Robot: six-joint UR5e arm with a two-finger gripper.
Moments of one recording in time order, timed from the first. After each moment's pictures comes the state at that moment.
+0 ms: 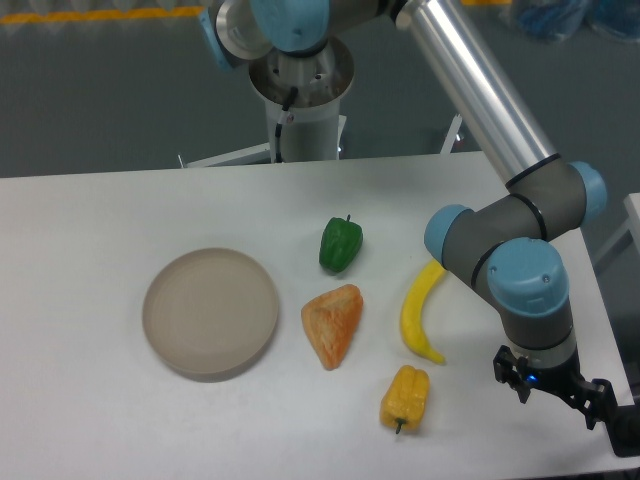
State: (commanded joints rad) arm 2.29 -2.33 -1.06 -0.86 1.75 1.15
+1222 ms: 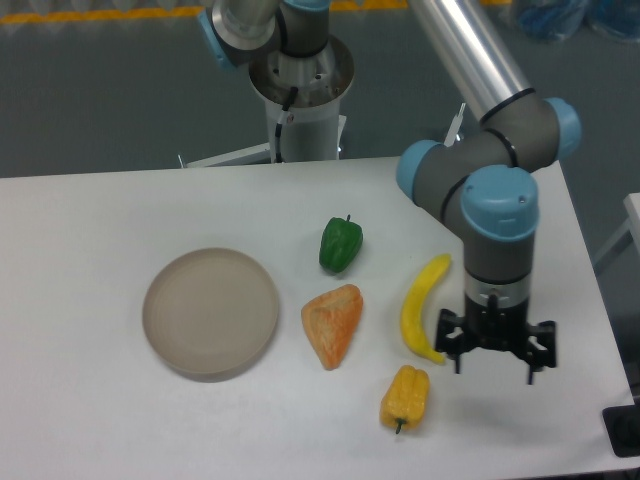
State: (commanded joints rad) arm 2.25 -2.11 -1.39 -0.87 1.48 0.69
